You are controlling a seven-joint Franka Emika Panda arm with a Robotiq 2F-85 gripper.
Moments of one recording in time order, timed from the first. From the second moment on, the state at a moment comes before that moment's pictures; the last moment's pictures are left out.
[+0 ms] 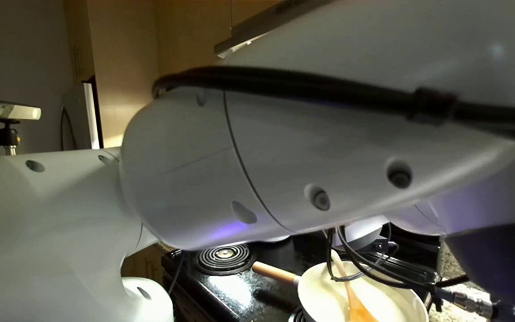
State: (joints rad) arm -1.30 1.24 1.11 -2.27 -0.42 3.24 -1.08
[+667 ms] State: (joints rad) arm -1.29 0.96 1.18 -2.38 -0.34 3.47 -0.89
